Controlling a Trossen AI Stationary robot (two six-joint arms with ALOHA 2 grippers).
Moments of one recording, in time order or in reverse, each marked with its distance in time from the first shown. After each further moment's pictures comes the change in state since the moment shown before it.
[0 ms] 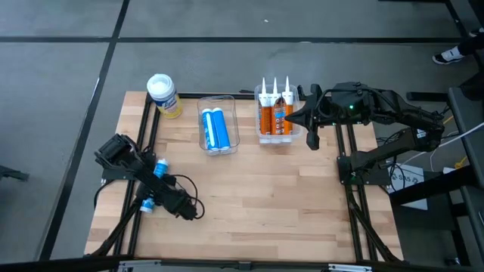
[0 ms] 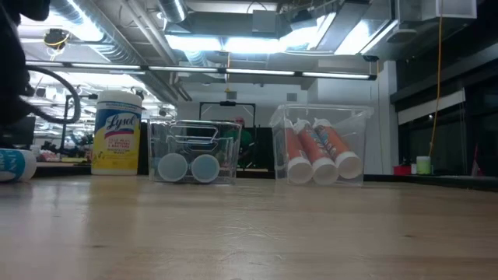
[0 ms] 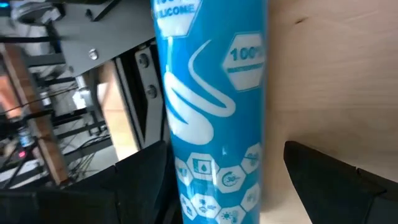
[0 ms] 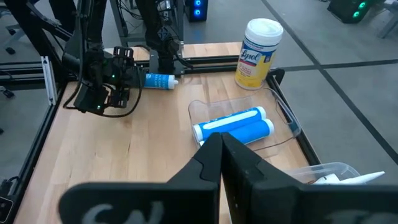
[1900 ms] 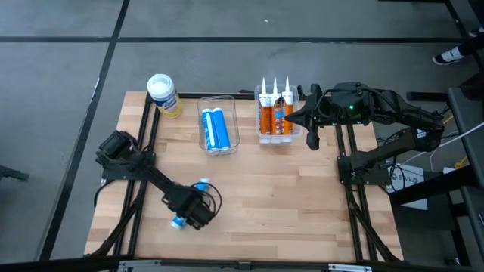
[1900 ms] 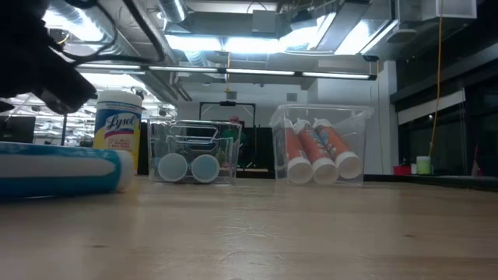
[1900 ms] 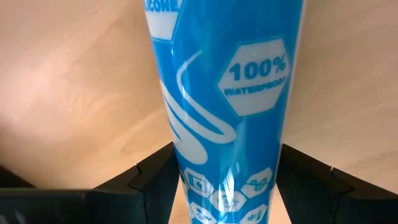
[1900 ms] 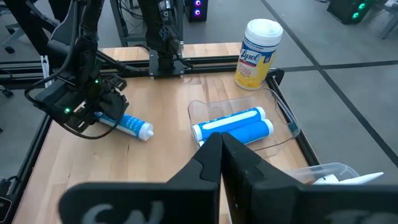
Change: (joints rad) left arm 0.079 -0.026 0.187 0.354 -0.099 0.326; right arm 0.000 0.000 0.000 0.000 0.002 -0.005
